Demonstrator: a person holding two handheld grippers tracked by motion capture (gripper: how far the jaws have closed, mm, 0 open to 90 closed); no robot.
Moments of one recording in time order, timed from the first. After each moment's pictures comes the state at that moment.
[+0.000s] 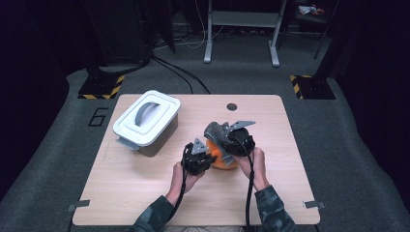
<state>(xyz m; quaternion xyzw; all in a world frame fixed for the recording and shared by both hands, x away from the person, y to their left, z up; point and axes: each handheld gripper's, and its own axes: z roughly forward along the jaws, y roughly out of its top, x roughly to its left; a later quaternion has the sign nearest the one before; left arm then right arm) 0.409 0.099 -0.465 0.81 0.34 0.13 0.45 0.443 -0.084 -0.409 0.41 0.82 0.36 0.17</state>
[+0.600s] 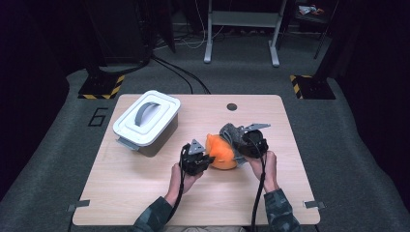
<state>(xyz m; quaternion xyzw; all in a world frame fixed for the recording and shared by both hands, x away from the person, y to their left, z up) 0.411 0.106 -0.472 0.81 0.36 0.12 0.46 0.447 -0.127 -0.427 0.46 0.80 0.35 0.17</state>
